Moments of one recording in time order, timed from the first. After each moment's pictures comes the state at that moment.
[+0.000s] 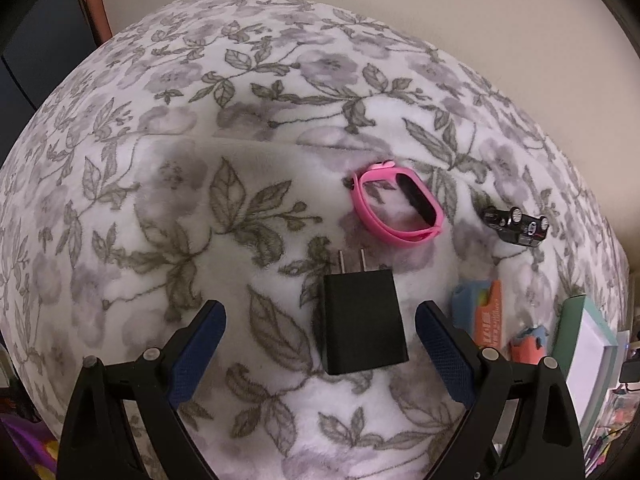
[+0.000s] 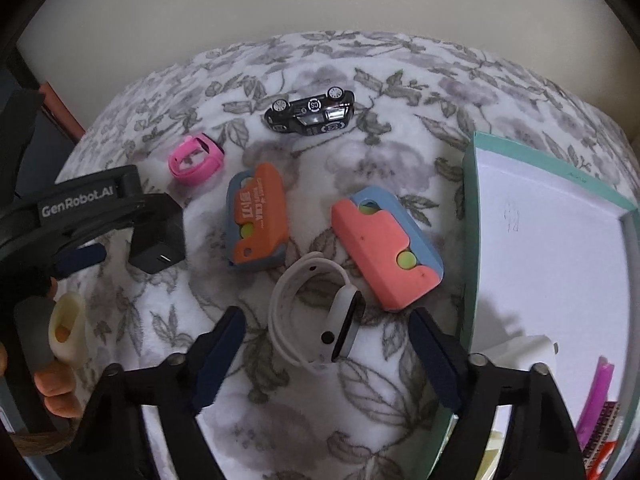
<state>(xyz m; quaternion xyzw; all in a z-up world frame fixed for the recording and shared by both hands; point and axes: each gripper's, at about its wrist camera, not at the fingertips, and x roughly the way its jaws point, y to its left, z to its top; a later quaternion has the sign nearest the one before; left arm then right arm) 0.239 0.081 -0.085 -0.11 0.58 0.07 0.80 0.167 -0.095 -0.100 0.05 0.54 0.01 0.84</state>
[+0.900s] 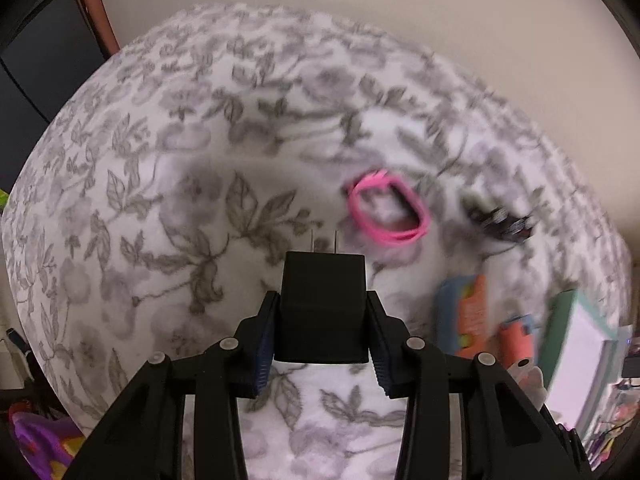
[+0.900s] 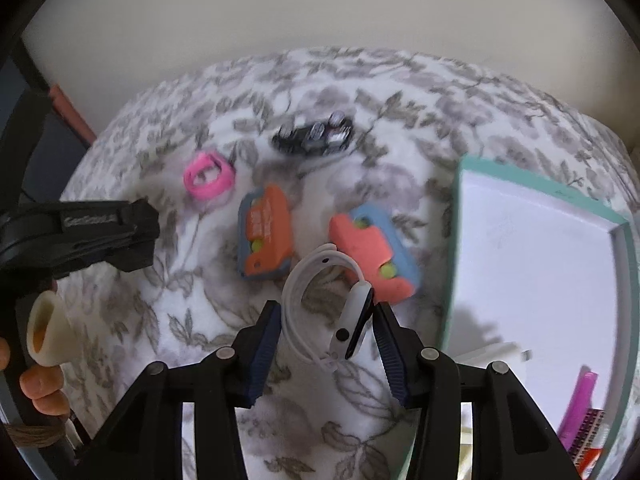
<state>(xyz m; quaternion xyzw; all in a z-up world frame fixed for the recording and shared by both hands) 0.233 0.074 -0.048 -0.09 0.58 0.07 0.81 0.162 -0.116 -0.058 0.08 0.52 0.02 0.85</state>
